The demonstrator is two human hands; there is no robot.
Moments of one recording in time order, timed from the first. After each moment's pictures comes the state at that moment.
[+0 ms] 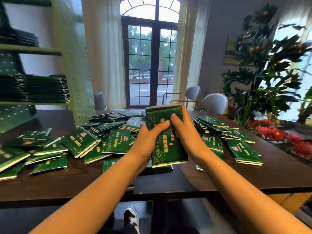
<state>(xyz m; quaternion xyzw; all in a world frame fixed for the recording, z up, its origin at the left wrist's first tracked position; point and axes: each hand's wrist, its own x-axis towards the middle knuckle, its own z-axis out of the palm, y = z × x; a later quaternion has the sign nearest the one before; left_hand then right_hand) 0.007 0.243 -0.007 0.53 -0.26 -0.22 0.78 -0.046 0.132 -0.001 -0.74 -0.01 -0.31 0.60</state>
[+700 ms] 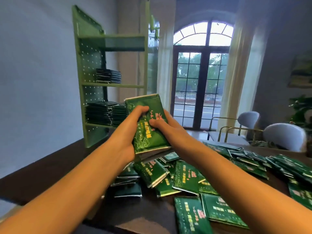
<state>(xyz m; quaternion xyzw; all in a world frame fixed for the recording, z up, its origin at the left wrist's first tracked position) 0.090 0.419 0.105 0.53 -0.13 -0.15 0.83 0.078 0.299 0.089 -0.74 -0.16 -0.11 0.64</state>
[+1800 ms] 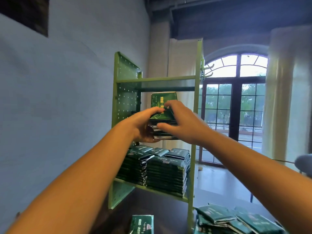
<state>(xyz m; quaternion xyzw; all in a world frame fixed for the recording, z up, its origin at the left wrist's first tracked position) 0.310 0.498 0.235 0.70 -0.13 -0.12 0.69 0.278 0.350 0.229 -0.88 -0.26 -0.38 0.12</state>
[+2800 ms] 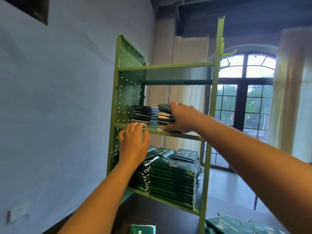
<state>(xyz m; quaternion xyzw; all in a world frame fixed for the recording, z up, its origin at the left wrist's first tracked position) 0.417 0.508 0.127 0.82 -0.13 0.46 0.31 0.367 0.363 0.239 -0.95 -0.12 -0.27 -0.07</state>
